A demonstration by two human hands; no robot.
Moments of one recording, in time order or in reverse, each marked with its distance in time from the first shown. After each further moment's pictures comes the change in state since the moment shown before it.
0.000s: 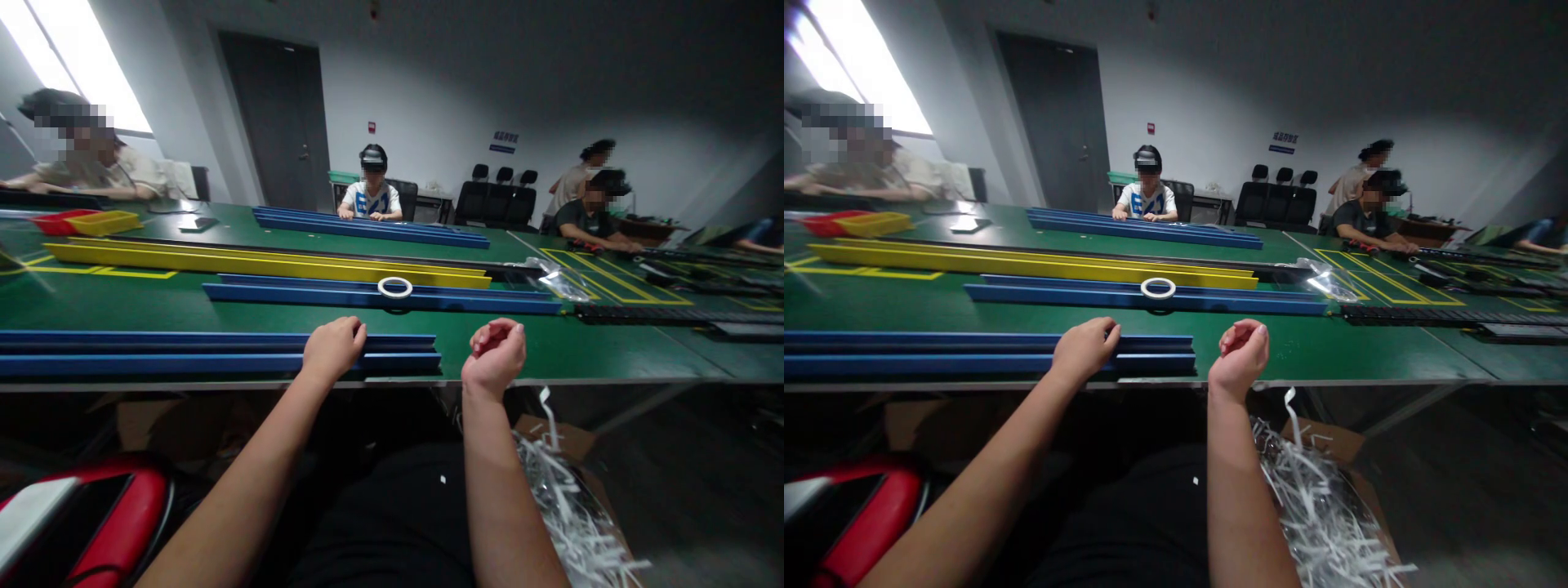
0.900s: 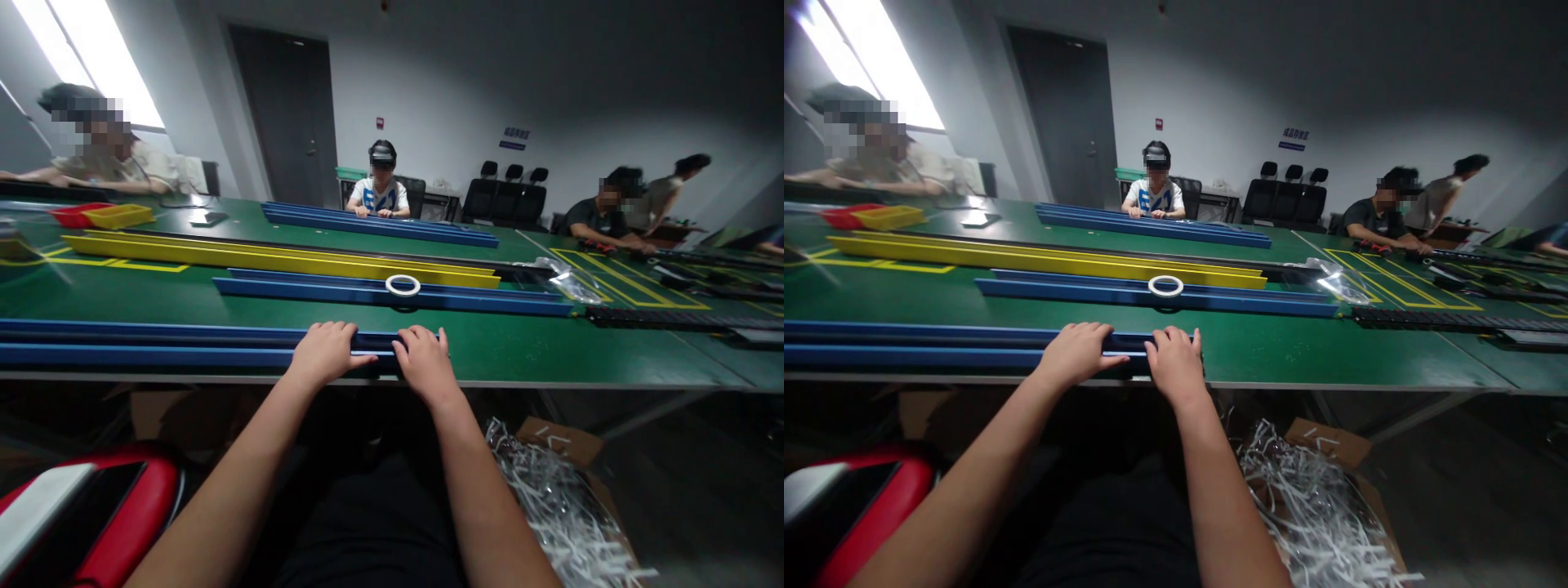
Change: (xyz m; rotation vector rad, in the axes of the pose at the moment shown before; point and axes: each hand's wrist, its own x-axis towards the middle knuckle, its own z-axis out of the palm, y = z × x) left_hand -0.013 -0.032 -0.007 0.058 -0.149 0.149; right_hand -0.059 0.041 0.026 -1.452 -1.064 -0.358
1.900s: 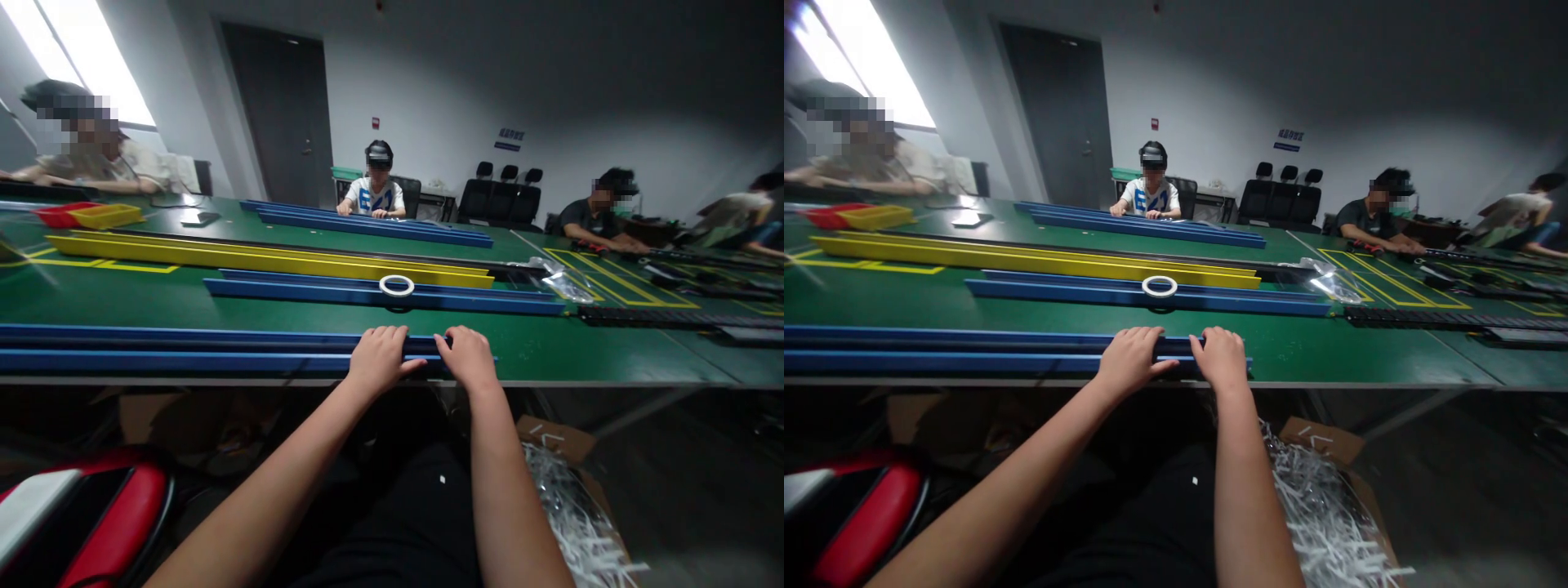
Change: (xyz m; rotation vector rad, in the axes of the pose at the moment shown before) left_hand 0.016 0.102 0.015 -0.181 0.160 0.146; right_hand -0.002 0.093 -0.020 -0.141 0.046 0.146
